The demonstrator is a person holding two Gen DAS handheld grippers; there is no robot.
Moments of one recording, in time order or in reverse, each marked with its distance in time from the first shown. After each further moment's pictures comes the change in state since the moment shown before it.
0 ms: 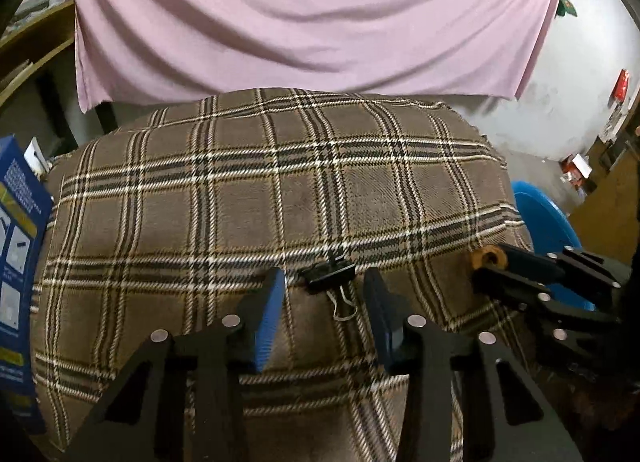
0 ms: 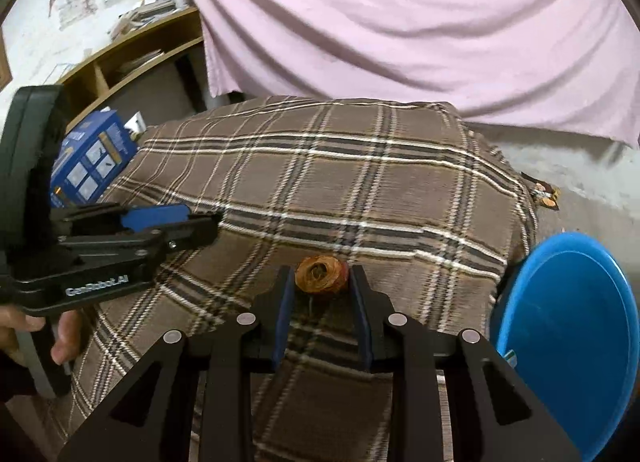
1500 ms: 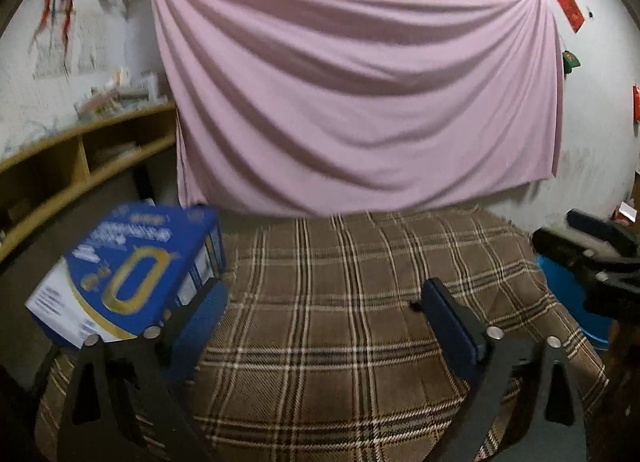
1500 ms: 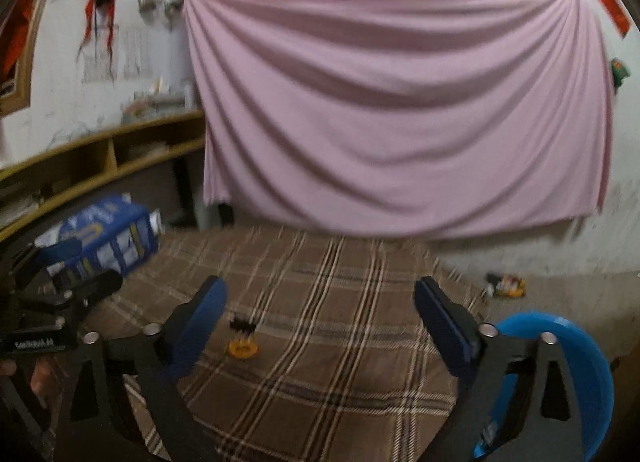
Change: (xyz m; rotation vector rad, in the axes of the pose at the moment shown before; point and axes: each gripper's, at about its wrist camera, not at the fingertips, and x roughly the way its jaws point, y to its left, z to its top) left arm -0.128 0.027 -0.070 0.002 -0.444 0.255; right arm -0.060 0.060 0.001 -0.053 -0.399 -0.113
